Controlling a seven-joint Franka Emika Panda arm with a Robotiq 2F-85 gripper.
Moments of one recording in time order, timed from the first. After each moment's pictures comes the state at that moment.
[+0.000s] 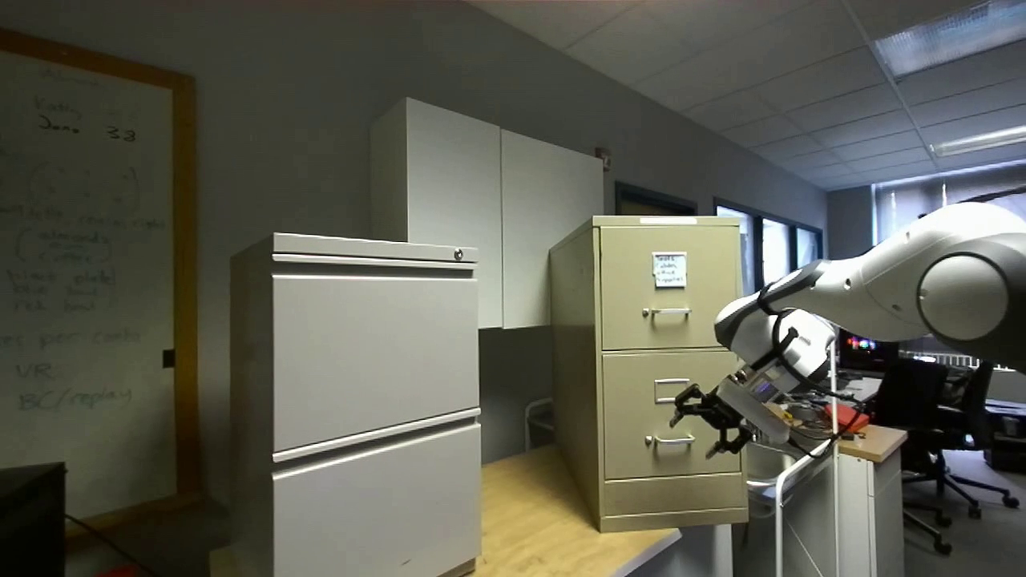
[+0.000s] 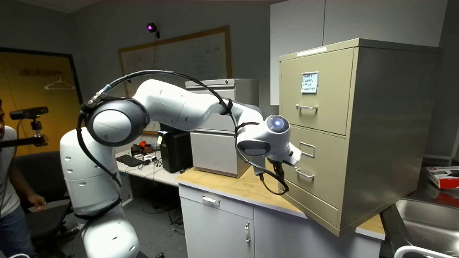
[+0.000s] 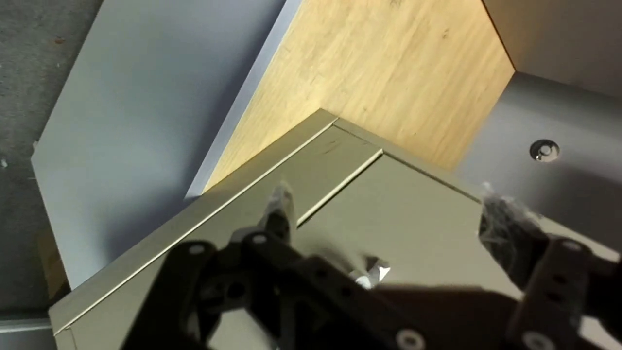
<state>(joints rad) -0.21 0.00 -0.40 -2.05 0.84 2.33 -0.18</state>
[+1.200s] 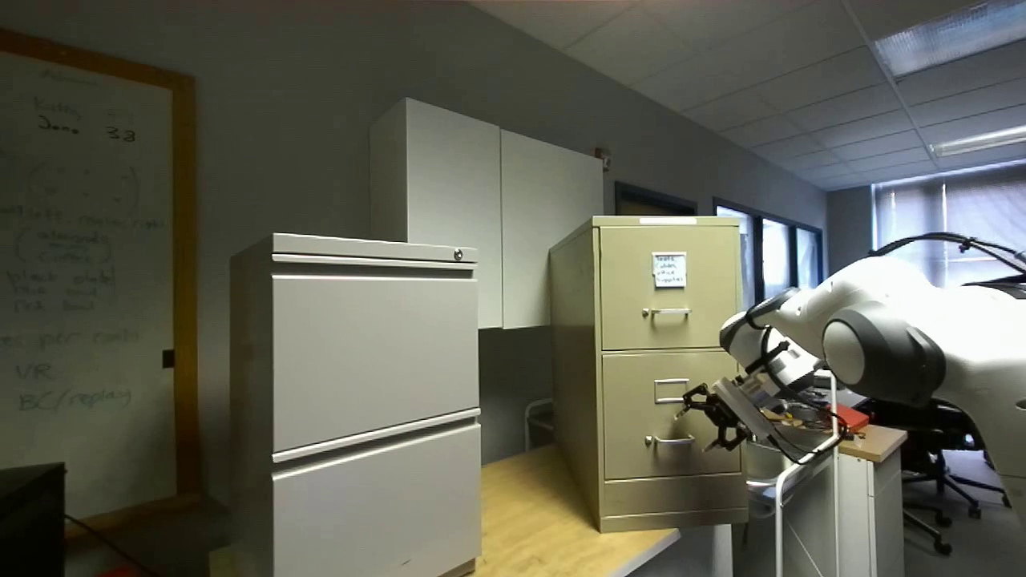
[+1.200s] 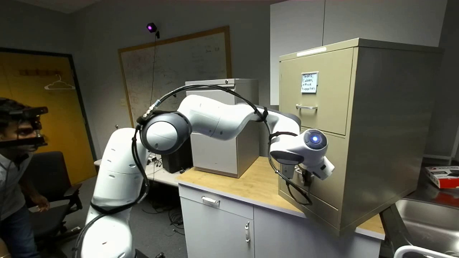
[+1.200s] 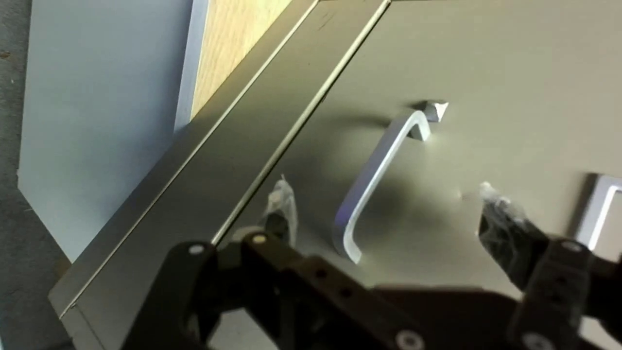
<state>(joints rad) -0.41 0.36 -0.34 -1.68 1.07 2.23 -0.08</state>
